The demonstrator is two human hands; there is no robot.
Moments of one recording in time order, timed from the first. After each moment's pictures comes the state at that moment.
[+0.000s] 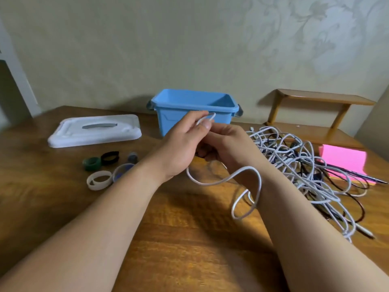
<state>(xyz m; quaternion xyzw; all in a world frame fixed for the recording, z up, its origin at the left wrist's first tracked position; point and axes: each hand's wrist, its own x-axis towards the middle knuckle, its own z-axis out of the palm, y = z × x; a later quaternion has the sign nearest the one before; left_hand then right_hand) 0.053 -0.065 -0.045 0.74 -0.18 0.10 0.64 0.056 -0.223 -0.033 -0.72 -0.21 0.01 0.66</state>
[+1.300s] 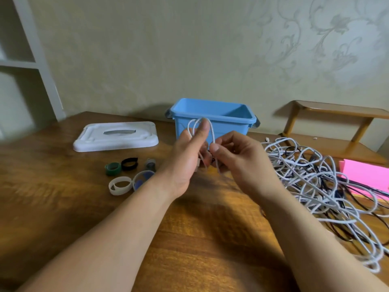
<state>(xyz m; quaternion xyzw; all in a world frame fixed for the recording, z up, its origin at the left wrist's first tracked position) 0.031 -0.057 -0.038 0.64 -0.09 0.08 0.76 0.041 -0.213 -0.039 -0.75 -0.23 -0.10 0.61</state>
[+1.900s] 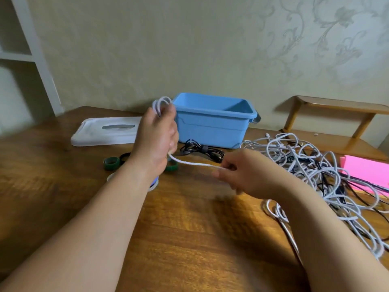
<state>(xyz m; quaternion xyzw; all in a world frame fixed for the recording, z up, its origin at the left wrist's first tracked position) 0.048 -0.012 -0.031 0.60 -0.04 0.19 0.78 0.046 -0.237 -0.032 -0.95 -0.22 0.00 0.20</state>
